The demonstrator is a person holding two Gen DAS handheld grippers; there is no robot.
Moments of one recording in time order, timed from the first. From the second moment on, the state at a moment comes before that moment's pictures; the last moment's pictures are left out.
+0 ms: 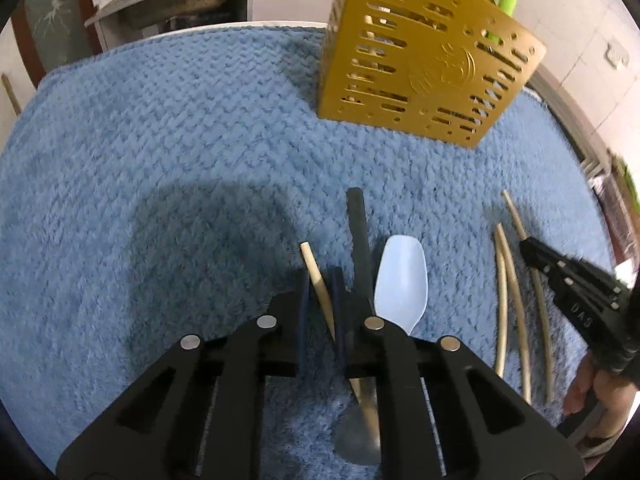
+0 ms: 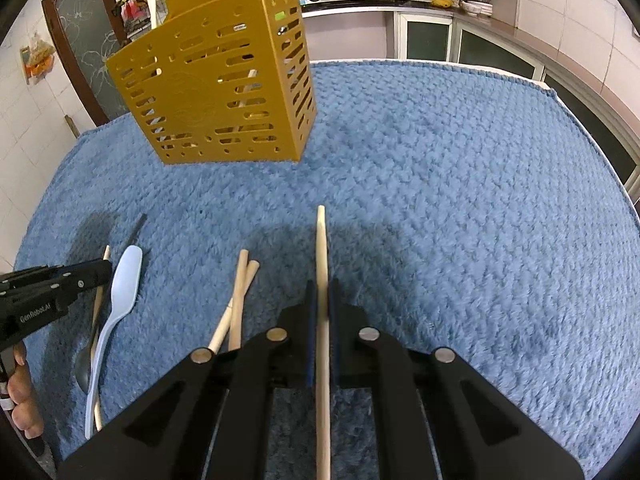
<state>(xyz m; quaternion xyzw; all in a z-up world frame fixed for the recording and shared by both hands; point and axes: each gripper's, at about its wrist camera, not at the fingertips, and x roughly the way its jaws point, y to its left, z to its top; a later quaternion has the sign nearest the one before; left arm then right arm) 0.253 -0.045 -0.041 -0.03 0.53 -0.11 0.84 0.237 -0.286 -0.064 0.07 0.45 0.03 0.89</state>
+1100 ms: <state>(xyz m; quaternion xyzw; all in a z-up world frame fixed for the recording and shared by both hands) 0.190 -0.032 0.102 -0.04 0.32 -0.17 0.93 0.144 -0.310 0.033 0.14 0.18 0.05 0.97</state>
